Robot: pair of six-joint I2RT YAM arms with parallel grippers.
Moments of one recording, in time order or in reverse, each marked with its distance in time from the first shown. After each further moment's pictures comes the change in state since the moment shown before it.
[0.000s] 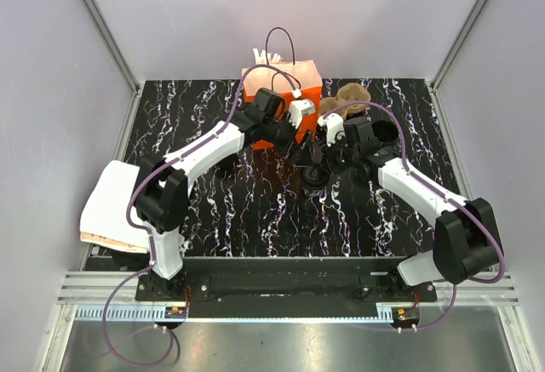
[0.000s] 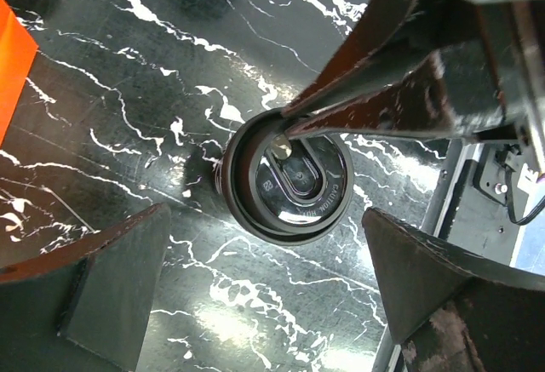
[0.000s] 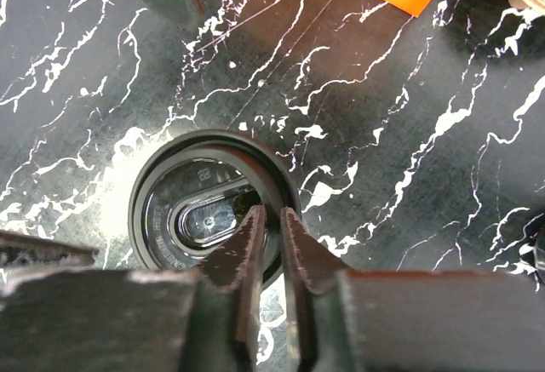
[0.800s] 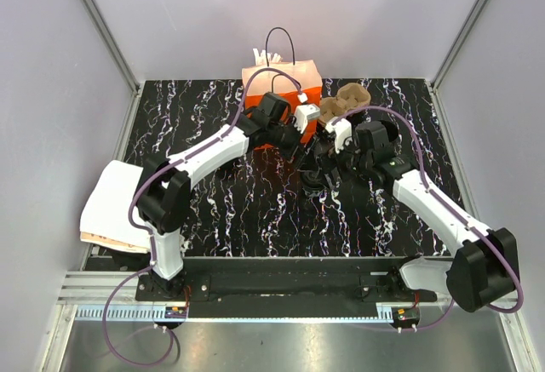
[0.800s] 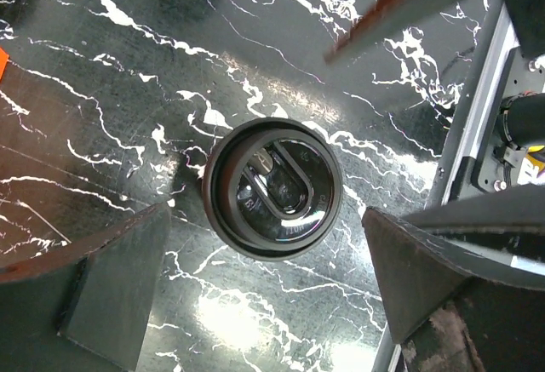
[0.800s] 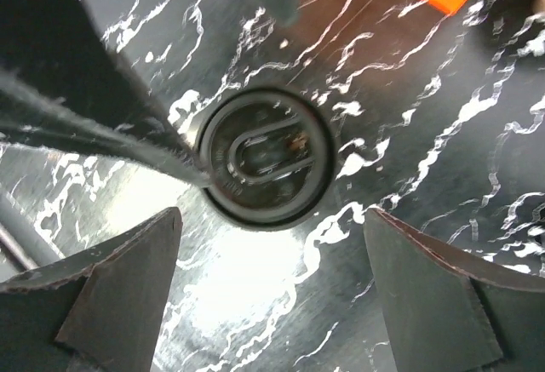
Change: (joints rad) left arm -0.039 0.002 -0.018 0.028 -0.008 -0.002; right arm -0.018 -0.177 -0.025 -0.118 -0.093 -0.042
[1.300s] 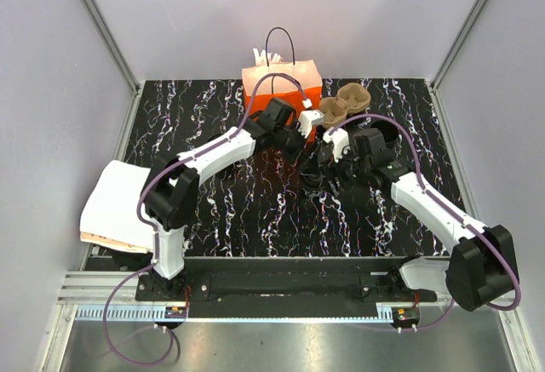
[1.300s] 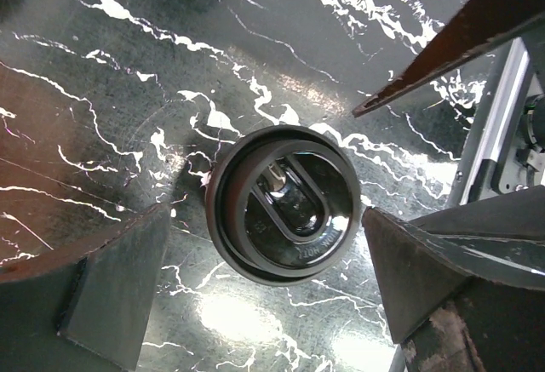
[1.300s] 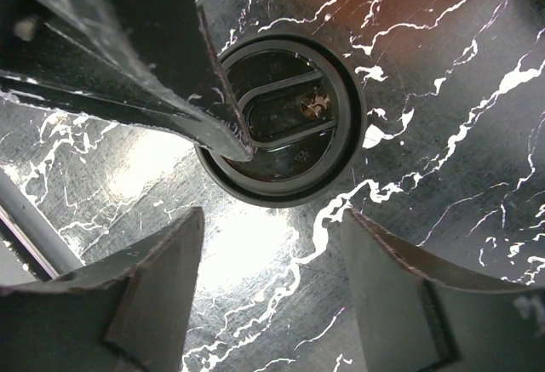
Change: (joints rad) left arm -0.024 0.053 -0.001 0.034 -0.030 0.001; right arm 0.000 0.004 -0.066 -0.028 -0.043 -0.064
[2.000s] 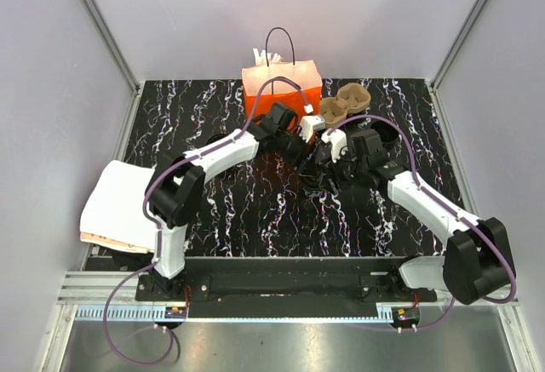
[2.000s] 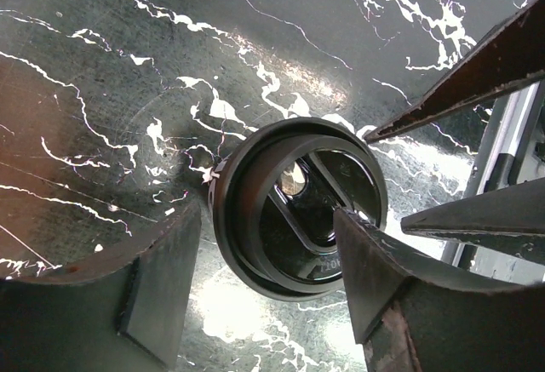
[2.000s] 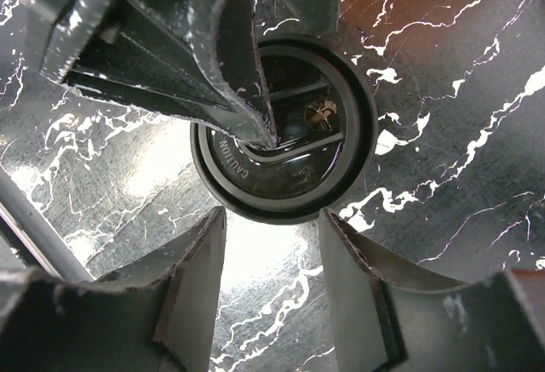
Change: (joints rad) left arm -0.004 0.039 -0.019 0.019 -0.003 0.006; right arm 0.000 0.042 -0.022 0.053 -0.024 0.026
